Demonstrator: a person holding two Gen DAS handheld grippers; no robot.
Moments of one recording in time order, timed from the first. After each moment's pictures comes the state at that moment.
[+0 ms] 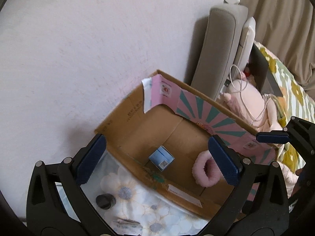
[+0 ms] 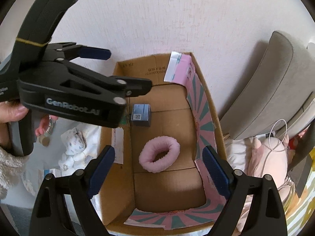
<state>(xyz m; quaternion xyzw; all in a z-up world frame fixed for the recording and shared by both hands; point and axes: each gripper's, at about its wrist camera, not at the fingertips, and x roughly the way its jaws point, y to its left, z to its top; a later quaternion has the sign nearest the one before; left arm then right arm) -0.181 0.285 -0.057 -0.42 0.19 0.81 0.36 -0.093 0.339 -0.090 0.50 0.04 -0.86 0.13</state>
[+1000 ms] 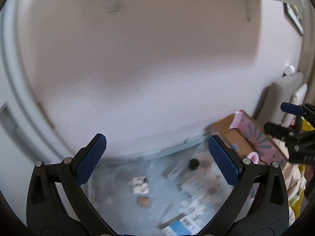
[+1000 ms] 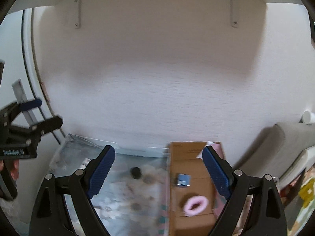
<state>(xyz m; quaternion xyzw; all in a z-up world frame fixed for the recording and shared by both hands) -0.077 0.008 0.078 -0.30 0.06 0.95 0.10 -0.040 0.224 0.052 0.31 0.08 -0.93 0.19</state>
